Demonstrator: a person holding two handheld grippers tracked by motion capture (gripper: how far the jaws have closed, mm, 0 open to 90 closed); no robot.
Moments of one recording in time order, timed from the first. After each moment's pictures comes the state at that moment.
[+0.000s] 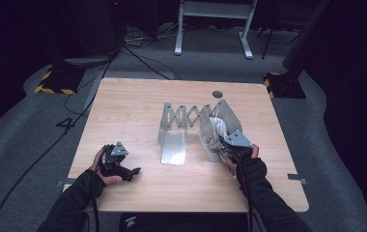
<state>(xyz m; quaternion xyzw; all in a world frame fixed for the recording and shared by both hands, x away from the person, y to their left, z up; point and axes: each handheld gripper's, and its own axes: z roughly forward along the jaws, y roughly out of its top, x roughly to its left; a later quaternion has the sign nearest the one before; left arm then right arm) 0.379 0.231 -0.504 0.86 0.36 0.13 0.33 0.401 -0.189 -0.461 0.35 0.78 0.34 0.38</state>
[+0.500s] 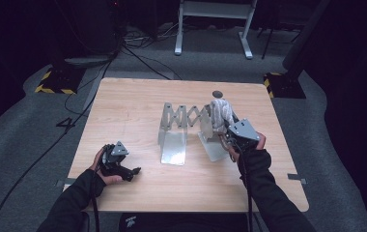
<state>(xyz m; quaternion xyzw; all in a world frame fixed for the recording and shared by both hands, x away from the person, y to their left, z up) 0.380 0.230 -0.504 0.87 0.35 0.13 0.33 0.400 -0.182 -0.396 0.35 0.72 0.38 0.46</state>
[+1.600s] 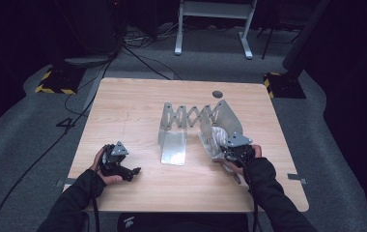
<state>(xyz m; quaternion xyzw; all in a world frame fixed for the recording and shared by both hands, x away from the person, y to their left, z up) 0.379 0.230 -0.504 0.86 0.36 0.13 0.33 0.393 -0.196 -0.439 0.32 0.84 0.30 0.32</state>
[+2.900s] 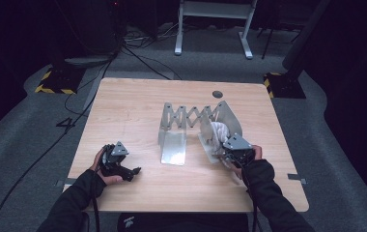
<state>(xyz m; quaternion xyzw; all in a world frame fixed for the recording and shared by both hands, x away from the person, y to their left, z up) 0.379 0.230 -0.504 0.86 0.36 0.13 0.33 0.383 -0.193 -0.432 0.31 0.81 0.31 0.39</state>
